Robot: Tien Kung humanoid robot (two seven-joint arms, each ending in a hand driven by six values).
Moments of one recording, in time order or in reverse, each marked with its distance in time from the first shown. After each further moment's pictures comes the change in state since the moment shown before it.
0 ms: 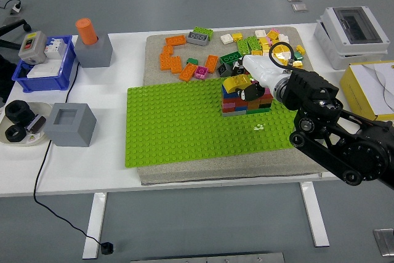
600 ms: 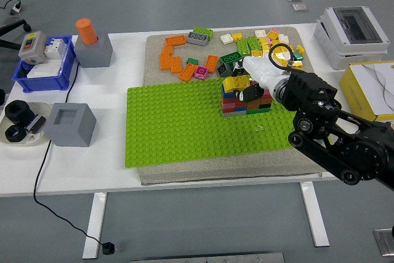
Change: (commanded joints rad) left arm 0.001 -0.001 0.003 0.000 0.000 0.000 0.001; right arm 0.000 0.008 -0.007 -0.025 0.007 -0.009 0.010
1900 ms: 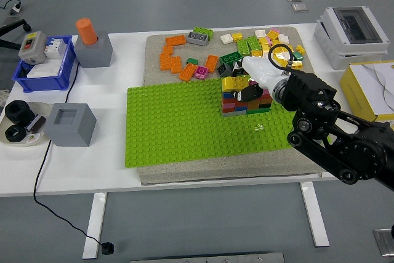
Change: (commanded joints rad) left arm -0.003 0.002 0.004 0.000 -0.002 0.000 -0.004; right arm 0.005 0.003 -0.007 -0.016 0.004 -0.017 0.019
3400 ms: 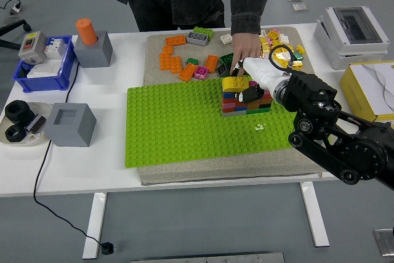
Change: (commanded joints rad) left arm 0.003 -0.001 0.002 0.000 -0.002 0.003 -0.006; right arm 0.000 -0.009 -0.005 -0.003 -0.003 0.002 0.001
